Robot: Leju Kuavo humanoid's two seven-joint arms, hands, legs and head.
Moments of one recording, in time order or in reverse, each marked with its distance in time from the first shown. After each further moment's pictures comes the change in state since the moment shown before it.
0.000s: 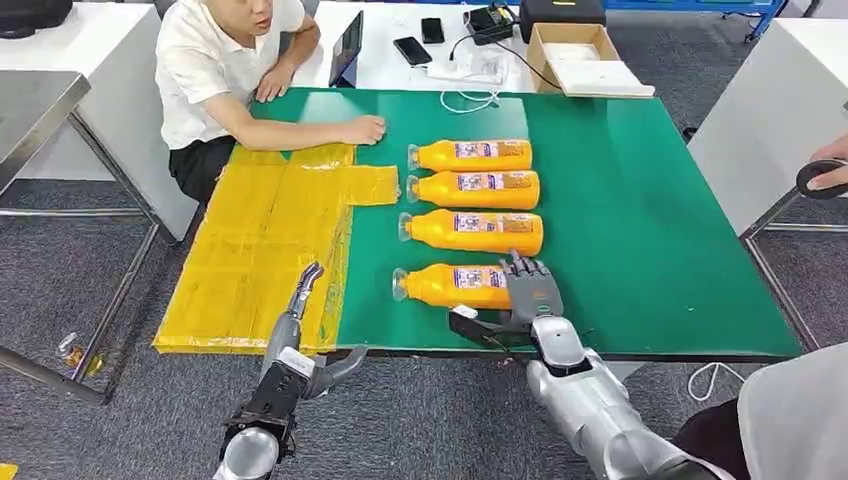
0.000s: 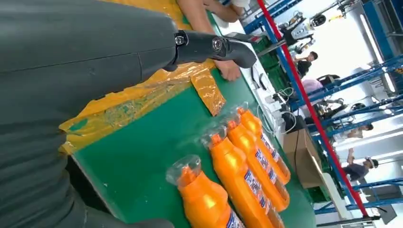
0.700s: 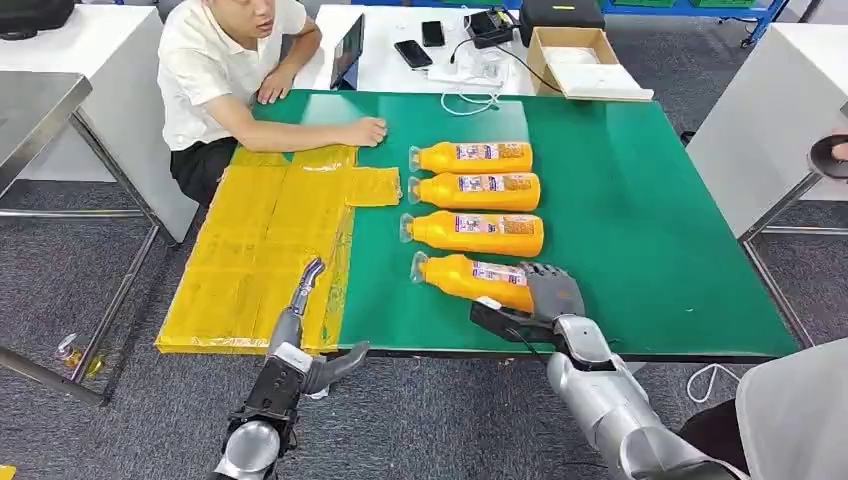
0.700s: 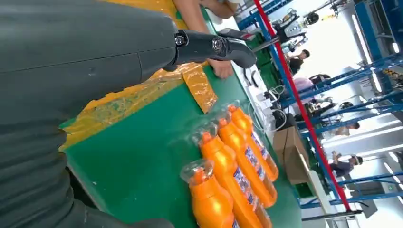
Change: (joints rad) left arm -0.029 0.000 -0.005 0.028 0.039 -0.014 -0.021; right arm -0.001 -0.024 -0.114 0.047 -0.083 0.011 -0.100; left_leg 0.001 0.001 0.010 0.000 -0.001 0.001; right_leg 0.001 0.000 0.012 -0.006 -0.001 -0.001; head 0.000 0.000
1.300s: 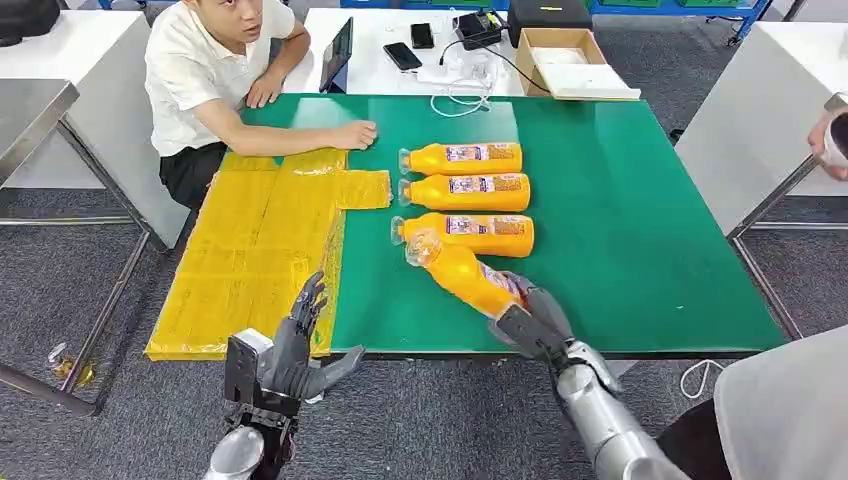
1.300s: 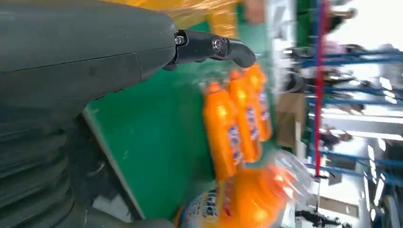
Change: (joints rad) left arm 0.047 0.010 0.004 -0.031 0.429 -0.216 0.145; right arm 0.137 0.076 -0.204 -0.142 -0.525 0.202 -0.577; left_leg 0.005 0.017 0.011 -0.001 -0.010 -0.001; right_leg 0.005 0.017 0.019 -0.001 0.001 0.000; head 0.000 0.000
